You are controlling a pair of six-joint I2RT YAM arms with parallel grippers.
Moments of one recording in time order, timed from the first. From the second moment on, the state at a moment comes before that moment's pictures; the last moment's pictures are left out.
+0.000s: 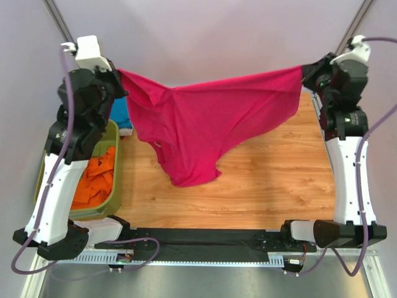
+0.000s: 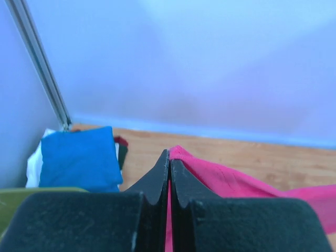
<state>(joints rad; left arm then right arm) -0.42 1.22 1.81 -0.63 -0.42 -0.16 -0.01 1.30 1.66 -0.45 0.02 0.48</state>
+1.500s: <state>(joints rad) -0.42 1.36 1.11 -0.58 -0.47 -0.37 -0.03 1.82 1.23 -0.51 -0.11 0.52</state>
